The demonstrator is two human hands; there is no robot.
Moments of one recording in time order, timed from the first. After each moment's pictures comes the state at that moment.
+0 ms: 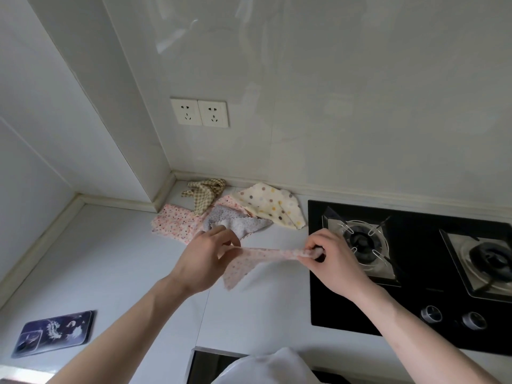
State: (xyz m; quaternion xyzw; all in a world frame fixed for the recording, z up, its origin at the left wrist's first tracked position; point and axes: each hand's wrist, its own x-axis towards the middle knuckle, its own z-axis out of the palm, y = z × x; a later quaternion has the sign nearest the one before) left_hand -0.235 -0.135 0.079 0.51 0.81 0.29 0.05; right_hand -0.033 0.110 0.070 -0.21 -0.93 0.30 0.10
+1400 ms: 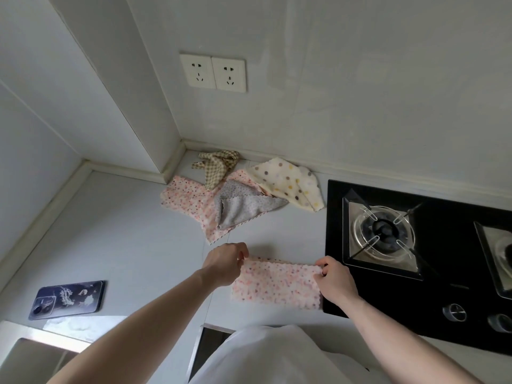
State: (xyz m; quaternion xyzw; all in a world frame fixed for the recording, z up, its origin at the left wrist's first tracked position) left_hand -0.242 -0.121 -0.063 0.35 0.89 0.10 0.26; right_hand -0.038 0.095 -0.057 -0.44 -0.82 0.34 -0.12
